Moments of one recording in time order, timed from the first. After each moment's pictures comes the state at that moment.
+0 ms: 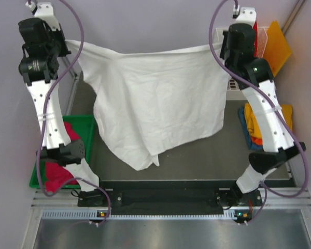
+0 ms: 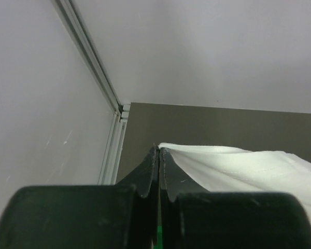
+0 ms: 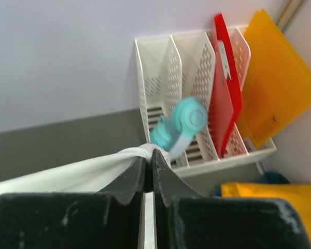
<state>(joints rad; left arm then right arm) 0.17 1.72 2.47 -0.92 0.04 0.05 0.41 1.59 2.10 -0.74 0.62 0.10</state>
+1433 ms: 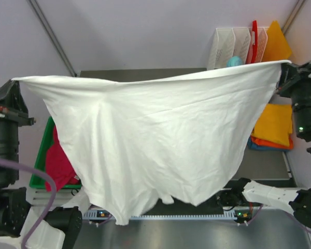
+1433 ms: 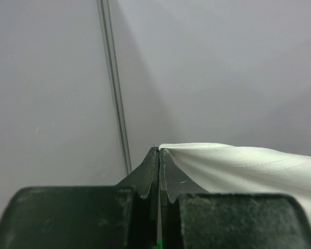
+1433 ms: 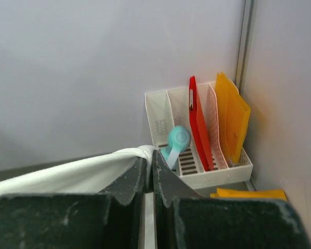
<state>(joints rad) 0.03 1.00 2.38 -0.96 -0.07 0.05 0.78 0.98 1.96 -0.67 0.87 -0.06</state>
